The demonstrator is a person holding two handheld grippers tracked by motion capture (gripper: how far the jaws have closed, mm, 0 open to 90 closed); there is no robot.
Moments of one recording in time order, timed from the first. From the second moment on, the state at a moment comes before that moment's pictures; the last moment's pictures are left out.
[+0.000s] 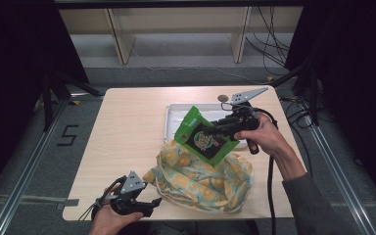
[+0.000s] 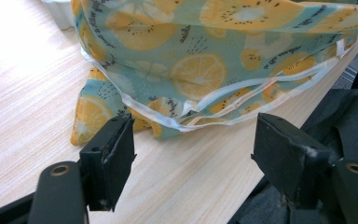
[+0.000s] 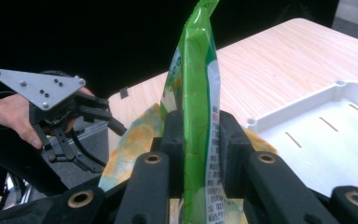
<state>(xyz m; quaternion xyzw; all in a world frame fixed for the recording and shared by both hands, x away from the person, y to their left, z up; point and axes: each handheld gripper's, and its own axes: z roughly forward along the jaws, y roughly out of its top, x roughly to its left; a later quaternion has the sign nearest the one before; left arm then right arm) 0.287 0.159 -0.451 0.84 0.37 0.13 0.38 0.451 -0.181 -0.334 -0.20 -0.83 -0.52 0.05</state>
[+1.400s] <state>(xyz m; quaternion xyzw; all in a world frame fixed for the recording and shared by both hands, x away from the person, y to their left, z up) 0.289 0.157 -0.451 0.85 0.34 0.13 0.38 0.495 -0.281 -0.342 -0.38 -0.75 -0.54 -0.06</state>
